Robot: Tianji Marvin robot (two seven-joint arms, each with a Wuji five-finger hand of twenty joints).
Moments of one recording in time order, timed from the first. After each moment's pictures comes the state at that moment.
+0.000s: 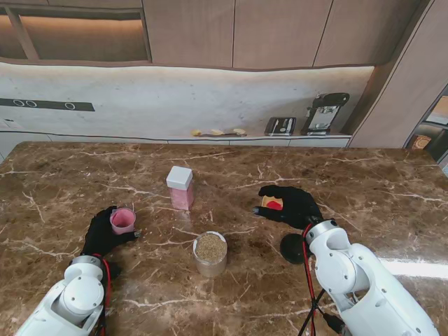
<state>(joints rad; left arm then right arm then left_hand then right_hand) 1.63 -1.21 -1.37 -1.27 0.34 -0.04 0.32 -1.60 -1.10 1.25 -1.63 -0.70 -0.04 -0.07 0.67 -0.70 0.67 -0.13 0.59 -0.06 0.40 0.29 0.24 -0.07 0.24 0.34 0.08 -0.05 0.05 0.25 -0.02 -0.13 -0.01 0.01 0.19 -0.37 0.59 -0.13 0.58 -0.05 0.35 0.64 0.73 -0.02 0.23 0.33 0.67 0.01 0.23 0.34 0.32 0.11 0.81 0.53</state>
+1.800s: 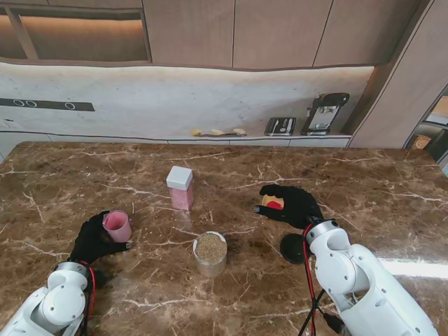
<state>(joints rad) 1.70 -1.16 -1.45 -1.31 0.43 -0.11 0.22 -1.60 -1.10 1.25 -1.62 -0.69 -0.04 -0.09 0.54 -0.81 0.75 -0.16 0.38 0.01 0.14 0.14 0.21 -0.03 0.18 0.33 0.08 0.00 0.04 0.24 -0.03 -0.04 -0.03 0.00 0.19 -0.37 0.59 -0.10 0.58 -0.05 0.35 0.64 0.73 -0.02 0.23 0.33 0.67 0.01 0.23 0.34 0.32 0.11 0.81 0.53</state>
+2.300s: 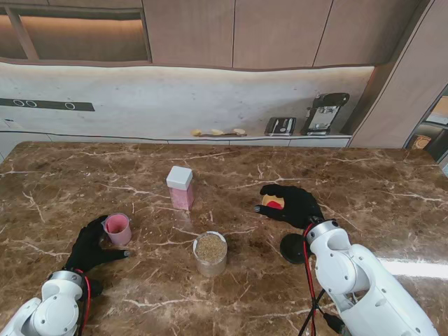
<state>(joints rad) 1.78 -1.15 -1.49 -1.38 0.44 -0.15 0.20 -1.60 -1.10 1.25 -1.62 -0.69 -0.05 -0.09 0.54 -0.81 0.72 -0.16 0.30 -0.03 0.11 0.12 0.20 -0.03 0.11 0.32 0.08 0.00 0.03 0.18 -0.02 0.00 -0.03 0.00 0.19 -0.37 0.59 -0.10 0.58 -0.05 0.35 0.64 0.73 -0.02 0.23 0.33 0.67 0.01 0.23 0.34 0.31 0.12 0.81 0.53</state>
